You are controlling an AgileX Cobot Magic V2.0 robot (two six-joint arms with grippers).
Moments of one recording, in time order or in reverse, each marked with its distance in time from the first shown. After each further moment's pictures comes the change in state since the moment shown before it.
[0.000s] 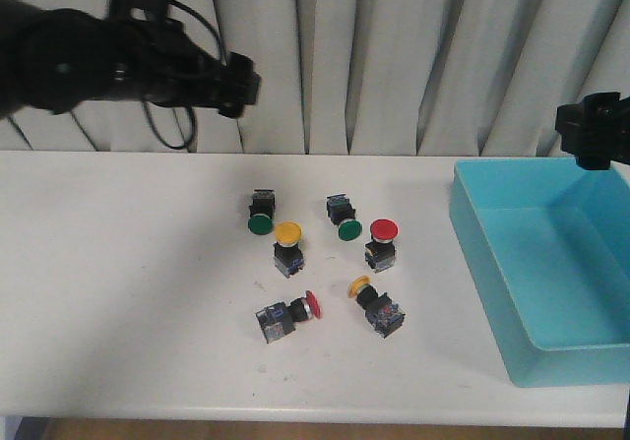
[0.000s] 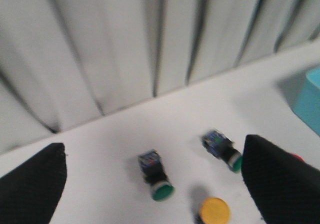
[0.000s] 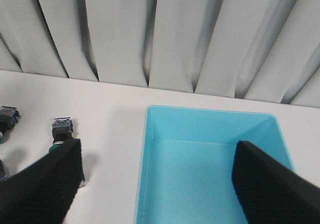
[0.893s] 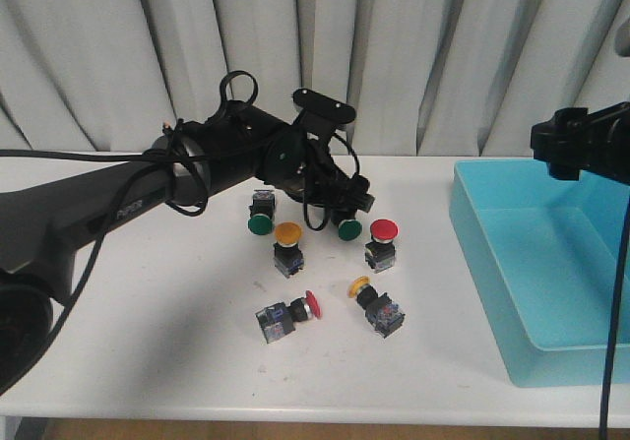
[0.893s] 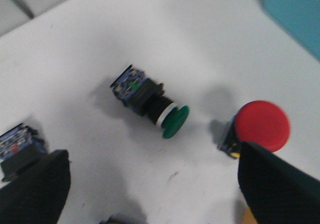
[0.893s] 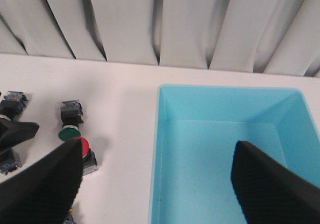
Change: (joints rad) left arm -0.156 0.519 -0.325 -0.051 0.092 0.011; right arm 0.000 0.091 0.000 0.063 0.001 0.000
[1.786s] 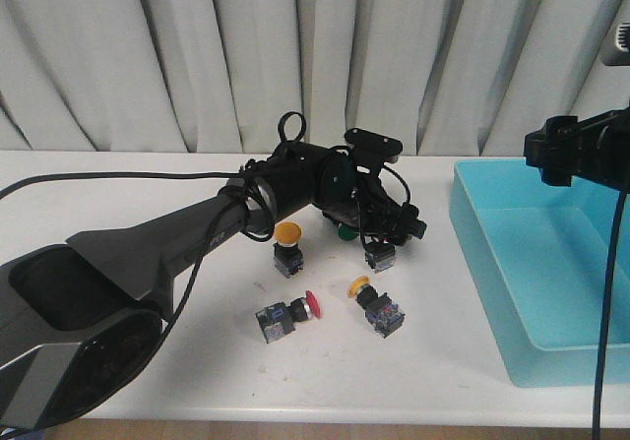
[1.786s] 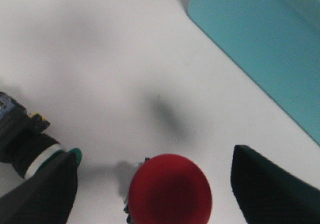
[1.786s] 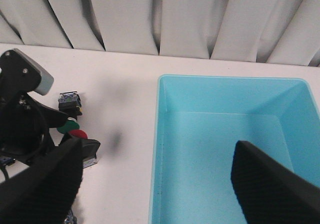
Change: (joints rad) left arm -0.051 0.287 -0.309 -0.258 0.059 0.117; right arm 0.000 0.023 0.000 0.007 0.007 0.000
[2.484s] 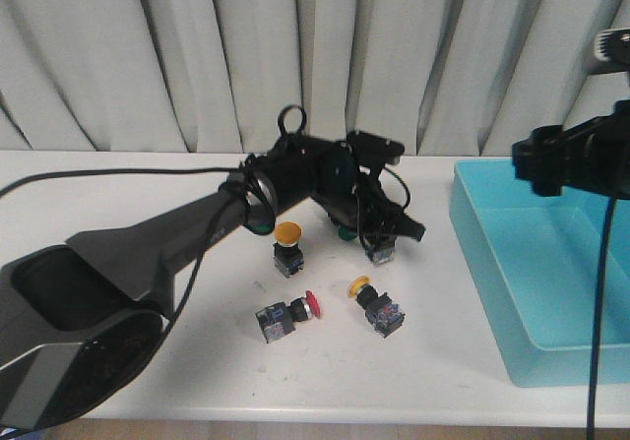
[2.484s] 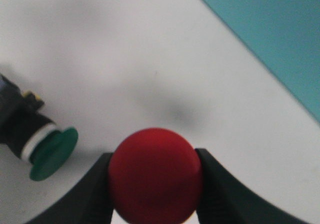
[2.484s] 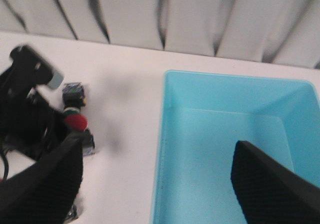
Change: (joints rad) left arm 0.000 -0.008 -0.060 0.007 0.129 0.000; right arm 0.050 0.000 0.000 0.007 0.016 -0.077
